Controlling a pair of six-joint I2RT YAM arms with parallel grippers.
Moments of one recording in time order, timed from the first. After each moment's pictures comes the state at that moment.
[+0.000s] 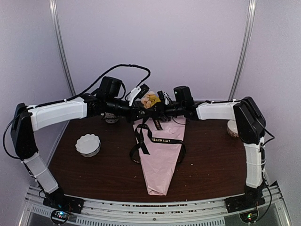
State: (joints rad) left arm -0.70 1.66 1.36 -0.21 0.58 0.14; right arm 0.60 2.16 1.58 0.14 -0.69 0.77
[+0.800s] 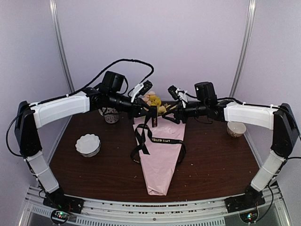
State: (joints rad) left arm -0.69 1.74 1.49 -0.29 0.70 0.20; right arm 0.56 1.66 1.23 -0.02 -0.61 -0.11
